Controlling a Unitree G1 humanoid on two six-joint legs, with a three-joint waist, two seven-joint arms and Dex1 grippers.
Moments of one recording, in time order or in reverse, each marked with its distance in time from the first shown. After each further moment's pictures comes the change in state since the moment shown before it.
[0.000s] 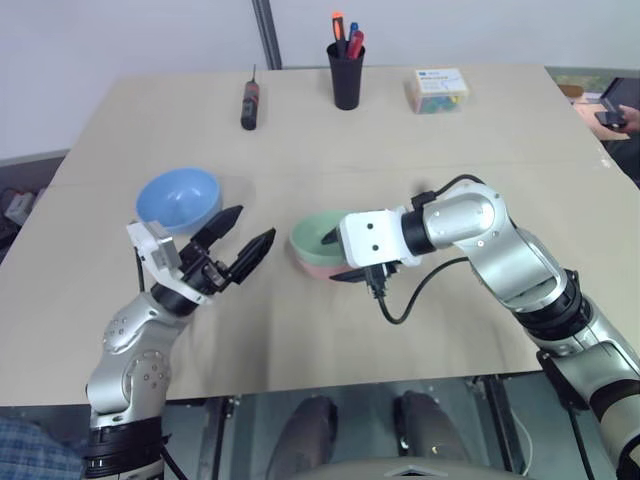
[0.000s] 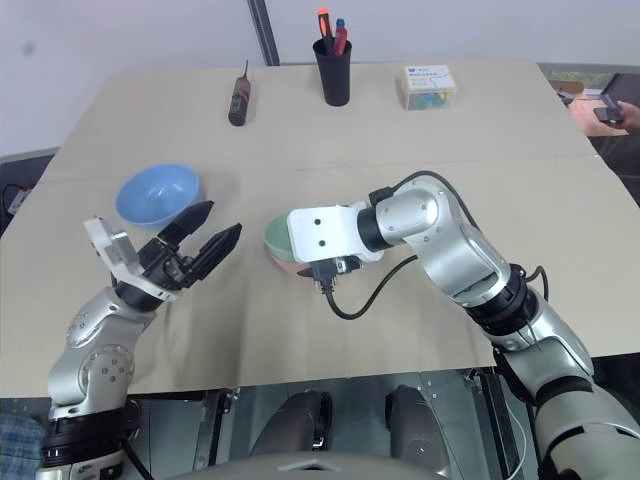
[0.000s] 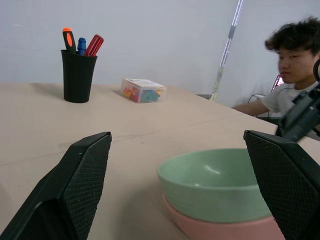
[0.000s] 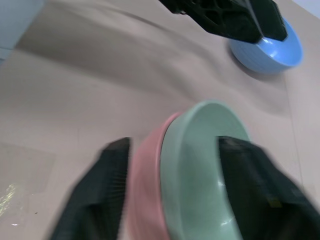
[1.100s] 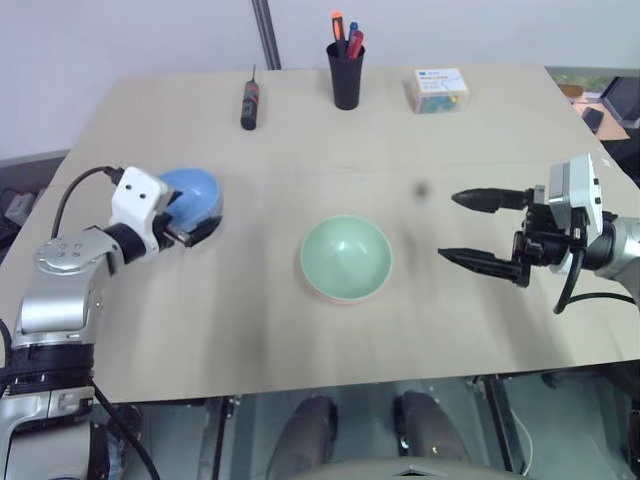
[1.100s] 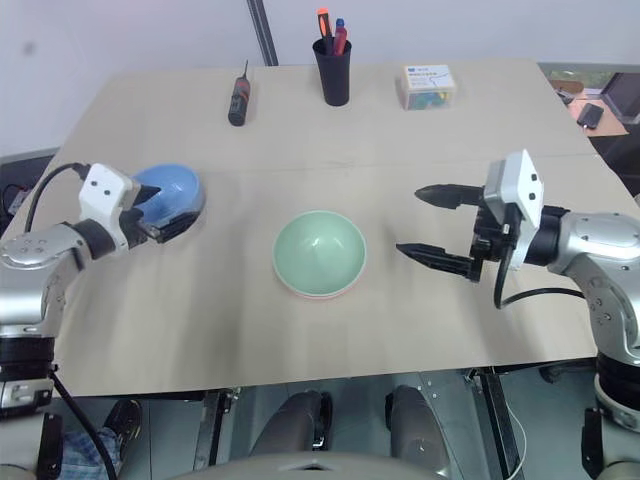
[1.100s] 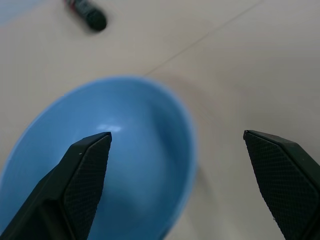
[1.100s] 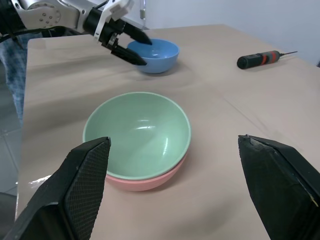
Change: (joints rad) left arm -0.316 0.418 -0.124 0.406 0.495 0.194 0.112; right arm 0.467 -0.265 -0.753 -0.172 0.662 0.172 -0.092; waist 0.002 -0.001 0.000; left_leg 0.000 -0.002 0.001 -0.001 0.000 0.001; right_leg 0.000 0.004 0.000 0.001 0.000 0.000
